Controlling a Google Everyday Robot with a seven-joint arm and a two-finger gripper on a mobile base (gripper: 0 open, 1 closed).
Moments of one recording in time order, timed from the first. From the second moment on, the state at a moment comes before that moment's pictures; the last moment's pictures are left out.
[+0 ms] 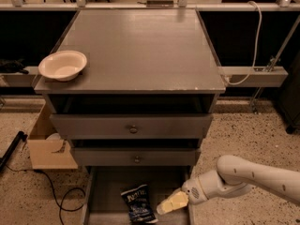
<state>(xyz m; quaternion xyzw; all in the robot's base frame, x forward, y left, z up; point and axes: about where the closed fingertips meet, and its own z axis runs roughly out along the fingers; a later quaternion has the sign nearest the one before) 0.386 -0.062 0.466 -0.27 0.83 0.48 0.07</state>
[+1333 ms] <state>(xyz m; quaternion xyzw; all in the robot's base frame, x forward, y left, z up) 0.380 -0.079 0.450 -0.20 0.85 0.48 0.13</state>
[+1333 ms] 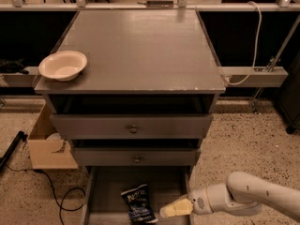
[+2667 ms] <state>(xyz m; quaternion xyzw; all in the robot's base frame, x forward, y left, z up) 0.406 -0.039 0.386 -0.17 0.85 0.48 0.09</state>
